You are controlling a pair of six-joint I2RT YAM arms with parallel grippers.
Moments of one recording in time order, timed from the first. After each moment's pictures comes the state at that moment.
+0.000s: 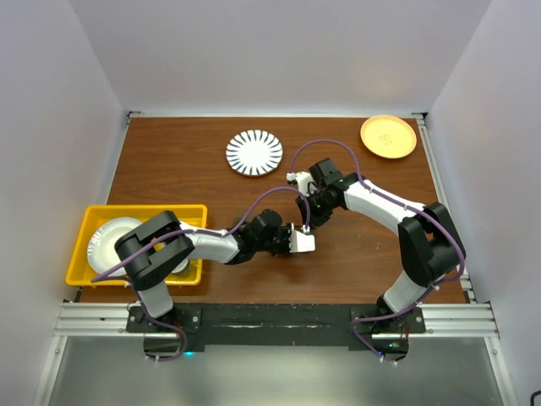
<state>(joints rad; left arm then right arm) -0.96 1.74 0.73 0.42 0.21 0.59 0.52 1.65 1.09 -0.62 -0.33 -0.09</state>
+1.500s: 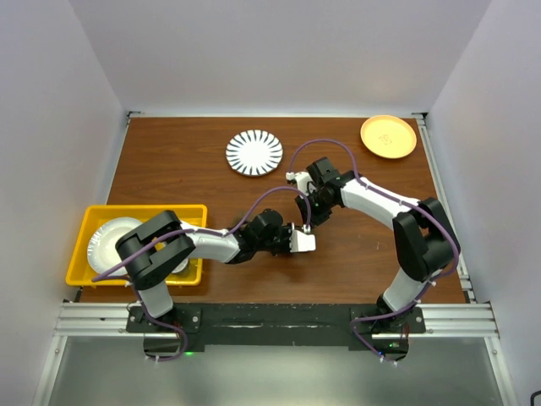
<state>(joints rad) -0.96 1.74 0.74 0.40 0.21 0.59 0.52 1.70 1.12 -0.64 -0.31 -0.07</state>
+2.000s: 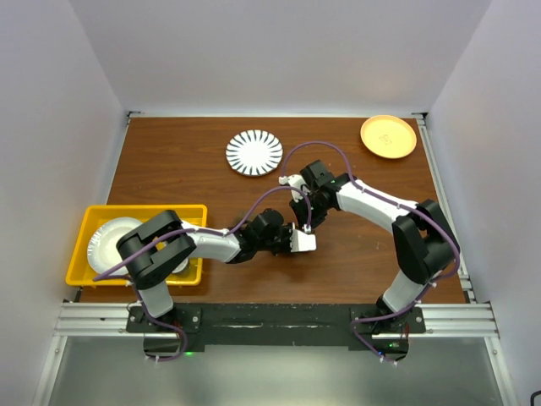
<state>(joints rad) -0.96 1.75 0.75 0.40 0.21 0.59 0.58 1.69 1.12 -0.64 -0.30 -0.09</state>
